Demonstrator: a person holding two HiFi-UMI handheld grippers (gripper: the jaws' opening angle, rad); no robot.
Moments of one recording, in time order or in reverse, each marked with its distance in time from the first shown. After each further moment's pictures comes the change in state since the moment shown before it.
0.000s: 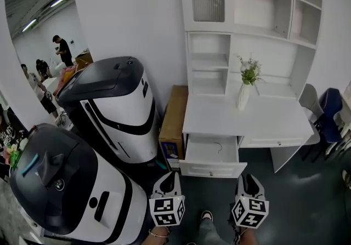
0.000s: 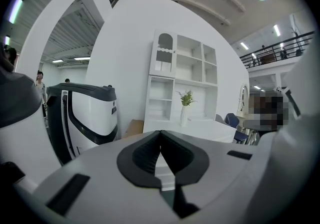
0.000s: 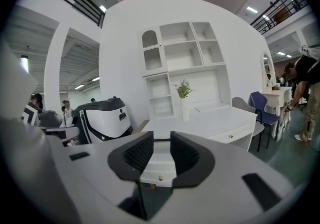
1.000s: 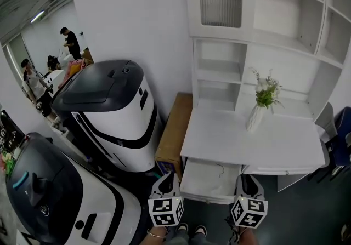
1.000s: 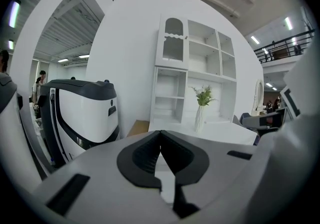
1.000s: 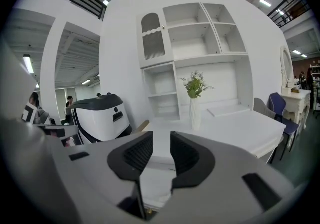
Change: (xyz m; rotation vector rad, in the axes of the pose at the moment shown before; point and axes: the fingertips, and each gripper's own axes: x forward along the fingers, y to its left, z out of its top) left arm 0.161 0.021 0.034 -0.021 0.038 0.090; right arm 0.184 -0.020 0.056 -0.051 0.051 0.096
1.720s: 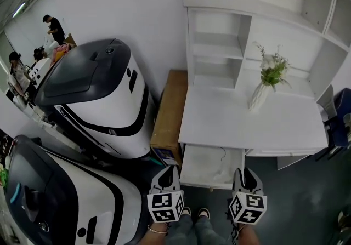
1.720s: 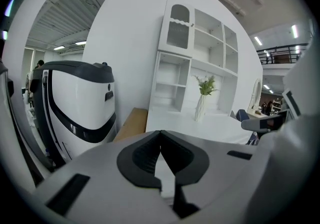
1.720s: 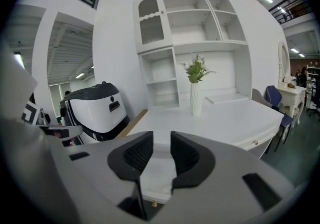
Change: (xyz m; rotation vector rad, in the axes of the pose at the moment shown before) left arm 0.040 0.021 -0.037 -0.042 0.118 -0.049; right arm 0.031 0.018 -0.037 0.016 0.115 -0.050
